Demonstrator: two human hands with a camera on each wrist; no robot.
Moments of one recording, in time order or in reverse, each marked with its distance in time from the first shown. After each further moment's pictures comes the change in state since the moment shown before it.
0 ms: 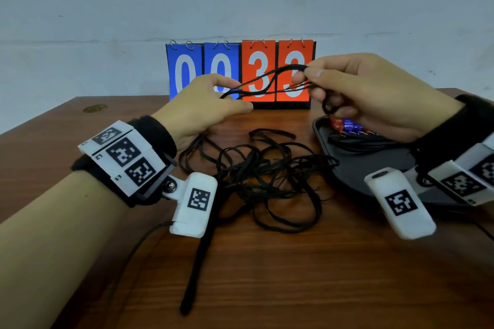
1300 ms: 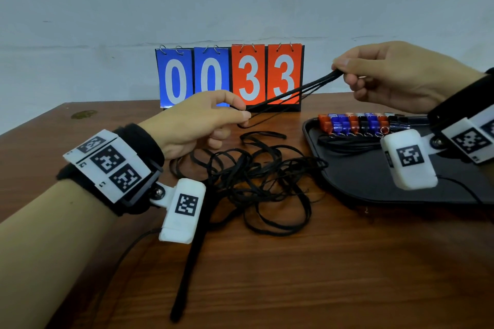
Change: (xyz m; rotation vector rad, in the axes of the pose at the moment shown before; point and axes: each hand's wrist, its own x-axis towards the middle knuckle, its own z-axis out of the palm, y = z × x) left_hand -0.011 0.005 0.004 -0.235 -0.300 -0.069; right_hand 0.013 0.006 -0.065 0.035 0.170 0.190
